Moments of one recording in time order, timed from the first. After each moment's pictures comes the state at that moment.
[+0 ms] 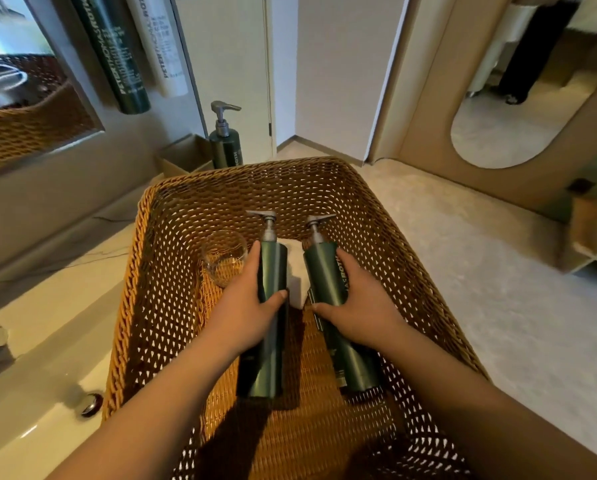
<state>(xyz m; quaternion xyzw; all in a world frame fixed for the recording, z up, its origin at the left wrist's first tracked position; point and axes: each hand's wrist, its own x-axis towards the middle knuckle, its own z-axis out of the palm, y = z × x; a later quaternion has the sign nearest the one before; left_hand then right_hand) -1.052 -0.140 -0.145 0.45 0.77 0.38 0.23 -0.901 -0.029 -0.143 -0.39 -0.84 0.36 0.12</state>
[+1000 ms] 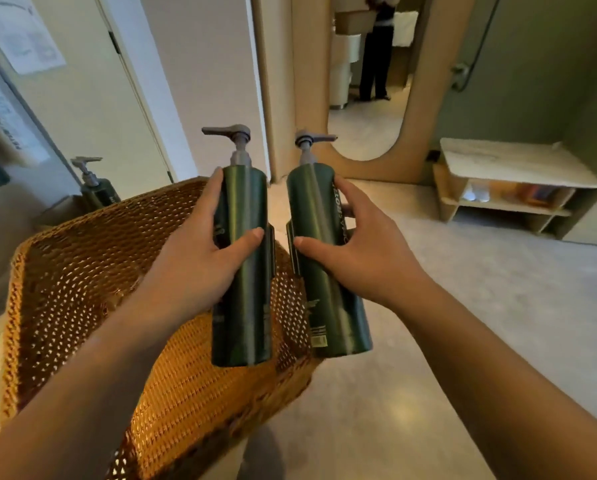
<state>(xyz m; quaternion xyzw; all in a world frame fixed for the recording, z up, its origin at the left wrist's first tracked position) -0.916 -0.147 -0.008 0.60 0.67 0.39 0.18 -0.728 -0.089 -0.020 -0.45 -0.75 0.30 0.37</state>
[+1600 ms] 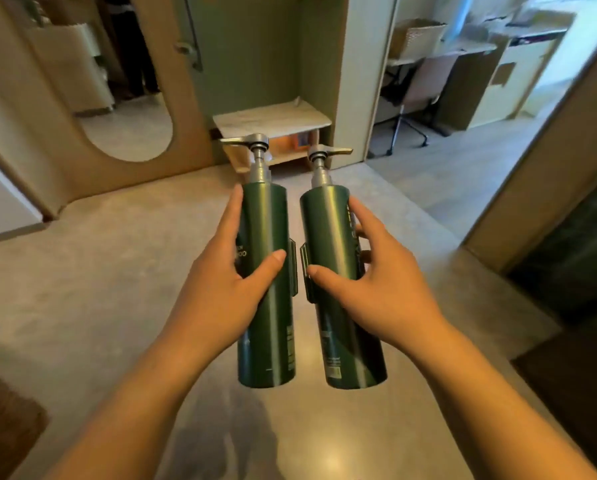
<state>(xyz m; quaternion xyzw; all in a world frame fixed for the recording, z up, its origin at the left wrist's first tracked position) -0.545 -0.207 -0.058 0.76 0.41 0.34 0.37 -0.380 -0.283 -0.060 -0.69 -0.54 0.16 0.45</state>
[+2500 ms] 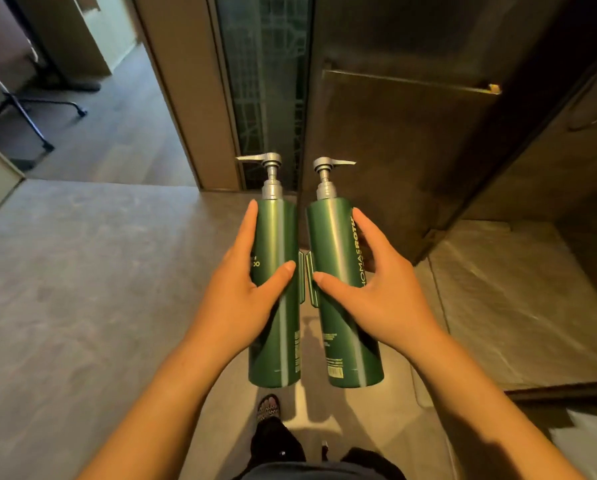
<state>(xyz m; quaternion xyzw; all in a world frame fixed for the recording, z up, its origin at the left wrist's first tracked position) -0.164 -0.323 -0.128 0.84 -0.02 0.02 0.55 -0.156 -0.503 -0.125 -0.88 -0.04 -0.02 0.48</state>
